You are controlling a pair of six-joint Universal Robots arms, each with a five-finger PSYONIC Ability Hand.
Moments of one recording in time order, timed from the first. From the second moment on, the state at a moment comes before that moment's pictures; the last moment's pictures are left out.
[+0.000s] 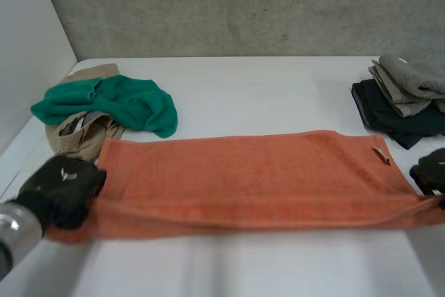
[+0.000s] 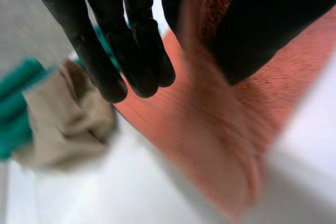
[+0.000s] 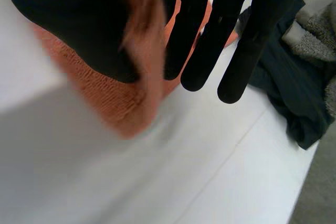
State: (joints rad) left arm 4.67 -1.46 -2.10 3.11 -1.25 3.86; right arm 1.36 -1.41 1.77 0.35 1.21 2.09; left_hand 1.14 1.20 1.19 1.20 1.00; right_hand 1.12 1.18 1.19 1.20 1.02
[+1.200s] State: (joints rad) left arm 4.39 -2.23 -1.31 3.40 -1.41 3.86; right arm 1.68 -0.93 1.20 0.08 1.31 2.52; left_hand 0.19 0.21 0.21 0.20 0.05; right_hand 0.23 0.21 0.21 0.21 0.05
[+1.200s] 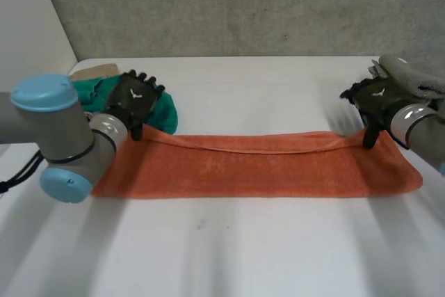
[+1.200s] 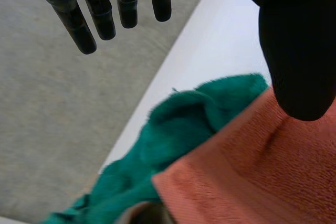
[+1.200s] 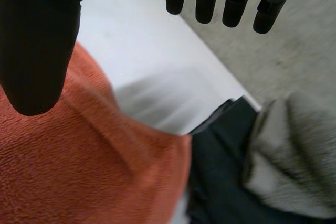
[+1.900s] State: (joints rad) left arm 4.42 -2.44 -1.06 3.54 -1.39 3.69; right arm 1.70 -0.75 1.09 -0.41 1.43 2.59; left_hand 0.19 0.22 0.22 0.22 0.05; right_hand 0.23 0.21 0.21 0.21 0.05
